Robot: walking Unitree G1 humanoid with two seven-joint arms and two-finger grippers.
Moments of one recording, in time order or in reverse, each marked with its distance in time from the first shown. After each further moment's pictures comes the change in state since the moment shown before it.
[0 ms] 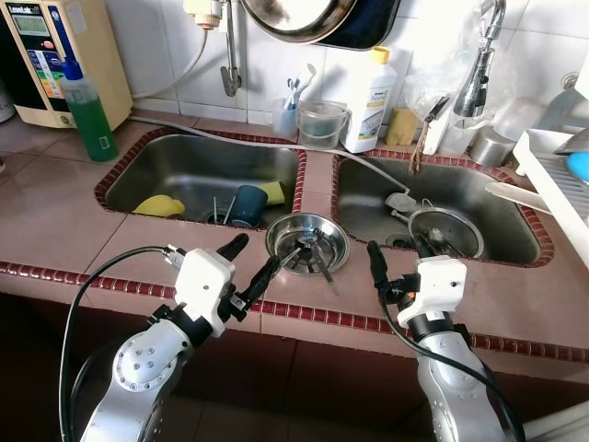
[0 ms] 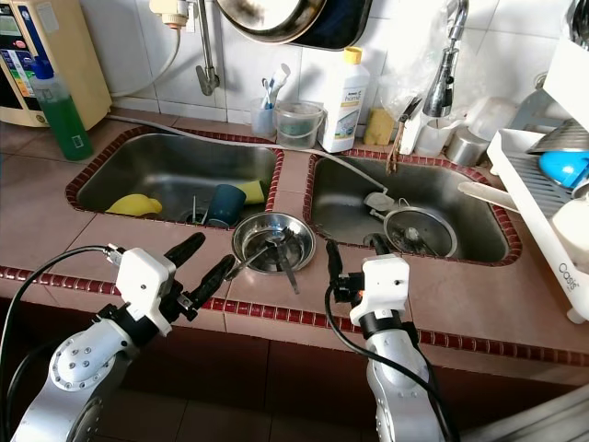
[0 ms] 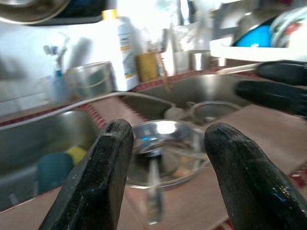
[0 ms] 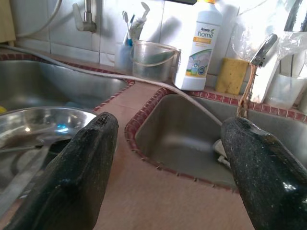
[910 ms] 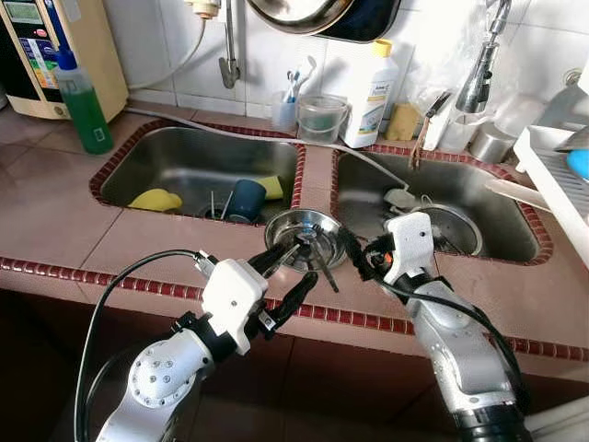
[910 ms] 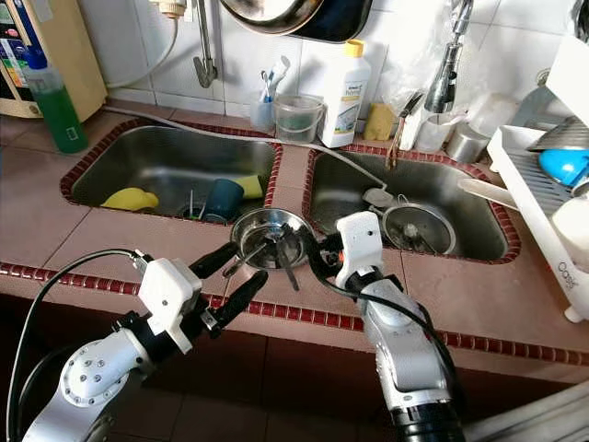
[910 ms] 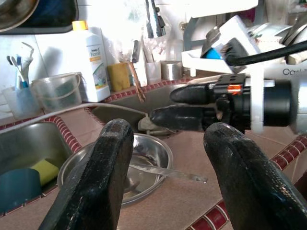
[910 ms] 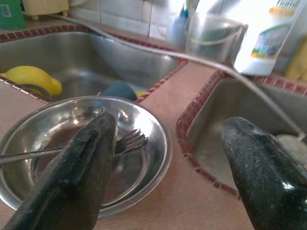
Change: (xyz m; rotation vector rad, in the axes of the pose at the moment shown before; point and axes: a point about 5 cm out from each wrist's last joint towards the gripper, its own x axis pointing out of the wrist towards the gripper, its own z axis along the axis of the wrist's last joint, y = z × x) left arm 0.003 -0.024 0.018 -0.014 -0.039 -0.082; right arm 0.043 0.017 0.017 0.057 0.162 0.226
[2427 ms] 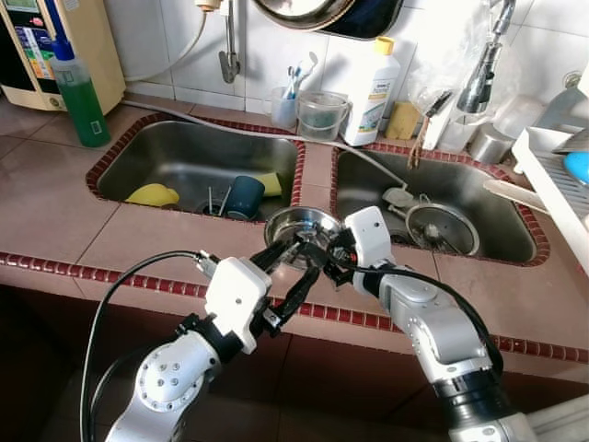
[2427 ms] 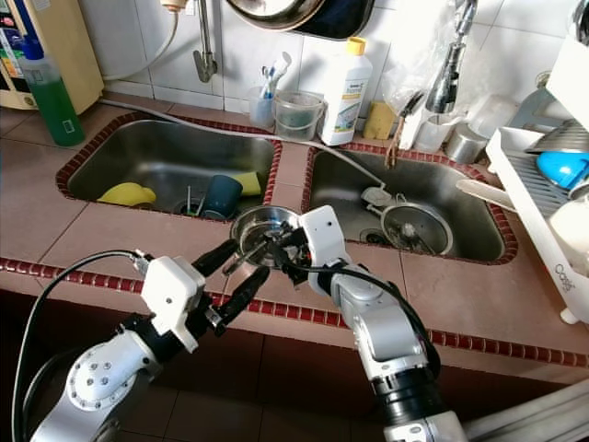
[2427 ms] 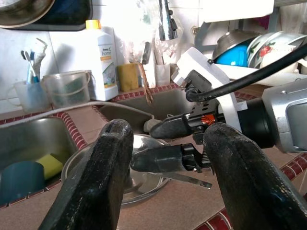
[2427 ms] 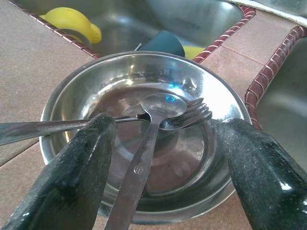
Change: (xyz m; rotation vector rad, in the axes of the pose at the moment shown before) left arm 0.004 -0.005 0.002 -0.018 -0.006 0.052; right arm 0.024 0.025 -0.001 -0.023 0.217 0.190
